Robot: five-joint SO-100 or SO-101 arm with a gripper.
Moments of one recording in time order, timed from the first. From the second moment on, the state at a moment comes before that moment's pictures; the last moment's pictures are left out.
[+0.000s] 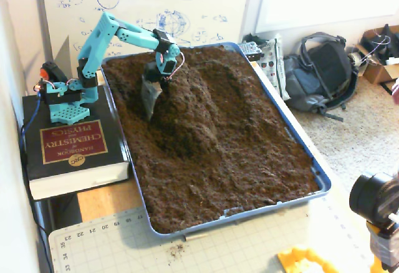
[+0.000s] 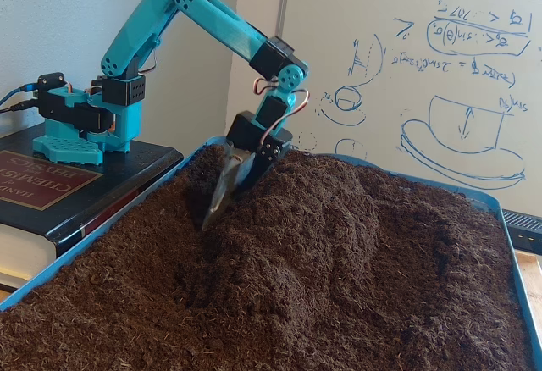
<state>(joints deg) -5.2 58.9 90.5 75.5 2.0</state>
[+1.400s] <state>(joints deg) -4.9 71.6 84.4 70.7 1.8</state>
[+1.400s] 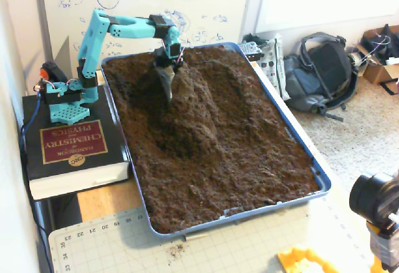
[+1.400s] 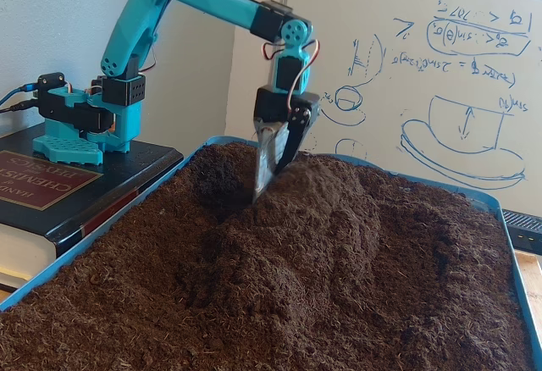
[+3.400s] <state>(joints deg) 16.3 62.8 99.9 63.1 -17.1</state>
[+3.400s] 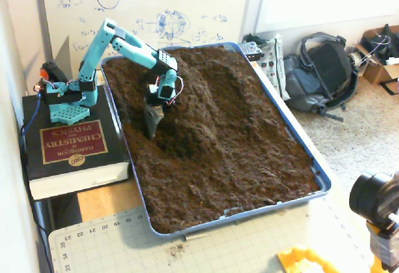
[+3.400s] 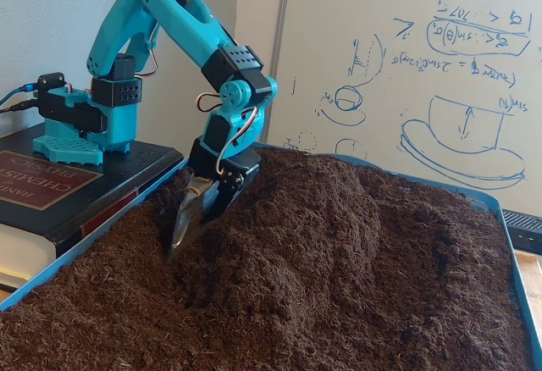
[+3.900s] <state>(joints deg) 15.7 62.8 93.8 60.1 -17.2</state>
